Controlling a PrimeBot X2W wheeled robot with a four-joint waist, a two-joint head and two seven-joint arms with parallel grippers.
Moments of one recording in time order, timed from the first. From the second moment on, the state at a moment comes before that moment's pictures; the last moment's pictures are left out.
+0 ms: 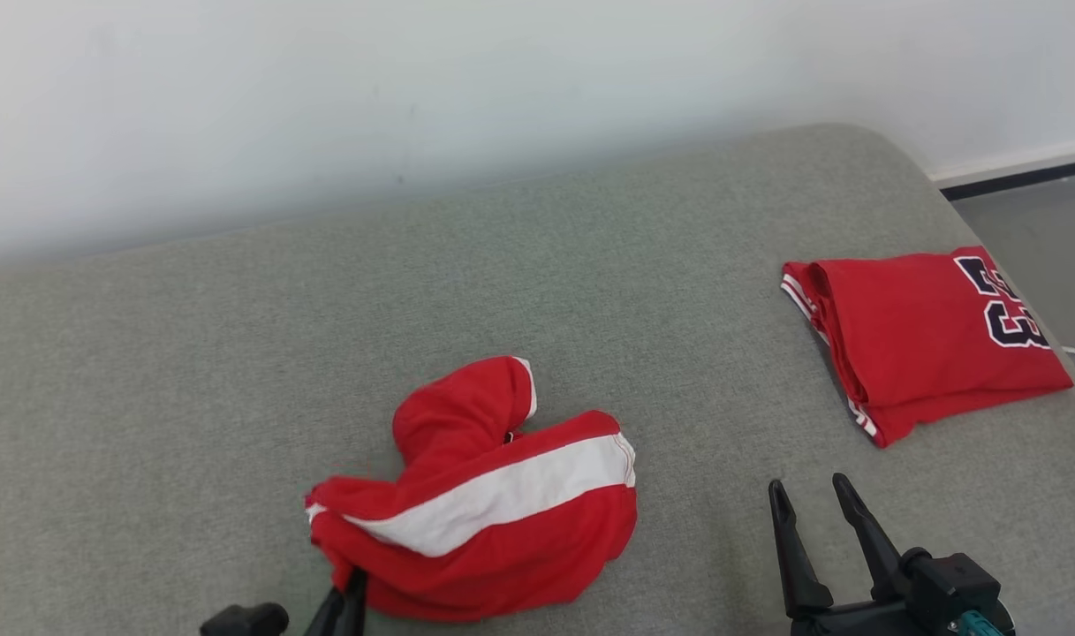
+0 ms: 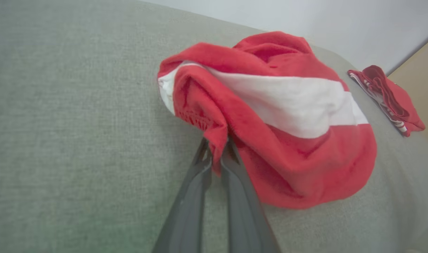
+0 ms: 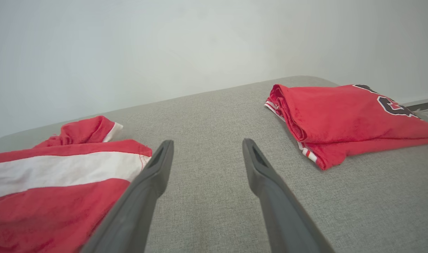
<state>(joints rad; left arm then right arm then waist) -0.02 0.13 -0.23 0.28 -0.49 -0.06 -0.09 -0.02 -0.08 0.12 0.24 0.23 0.13 -0.26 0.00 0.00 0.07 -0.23</state>
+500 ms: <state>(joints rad) 0.02 0.15 -0.18 0.31 -0.51 -0.01 -0.14 0.00 -0.08 0.11 0.25 0.23 0.13 -0.26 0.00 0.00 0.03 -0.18</state>
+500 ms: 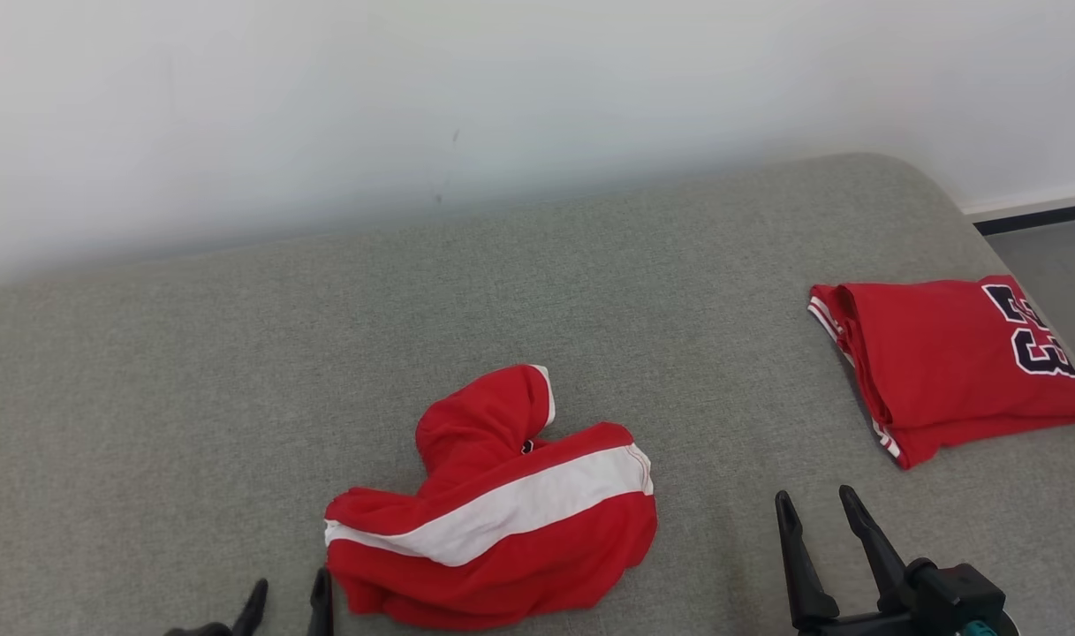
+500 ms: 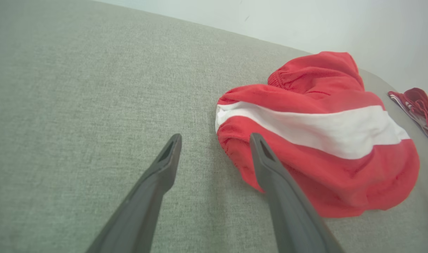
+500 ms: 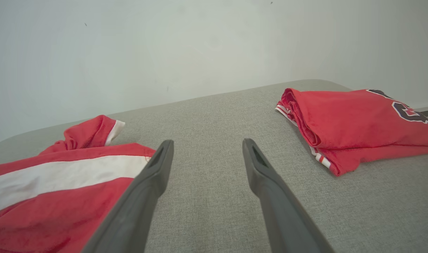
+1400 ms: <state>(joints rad) -0.09 0.16 -0.32 0.22 -0.51 -0.05 0.11 0.00 -0.08 0.13 0.25 0.24 0.13 -0.26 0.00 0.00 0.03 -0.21</state>
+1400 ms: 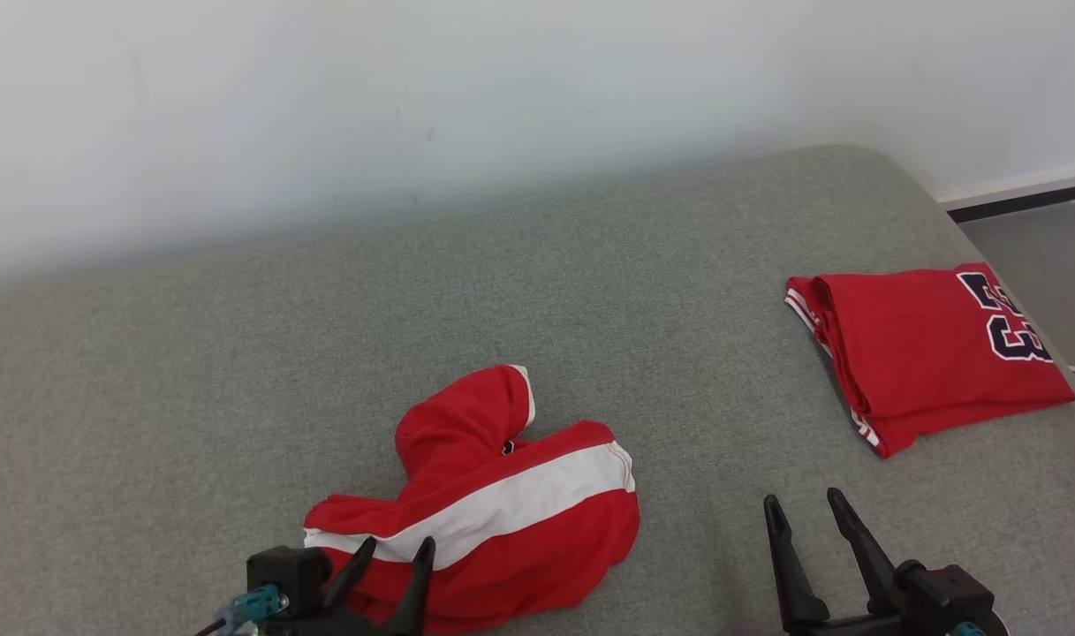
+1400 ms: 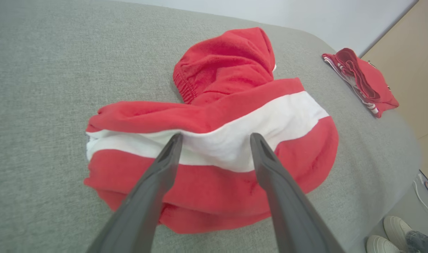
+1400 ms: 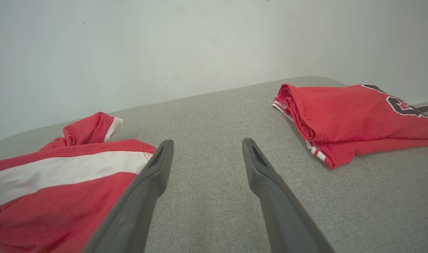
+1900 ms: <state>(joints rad) -0.20 0.13 -0.31 0.26 -0.54 -0.04 0.11 -0.01 -0.08 0.12 0.24 0.24 0.13 -0.26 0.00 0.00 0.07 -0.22</state>
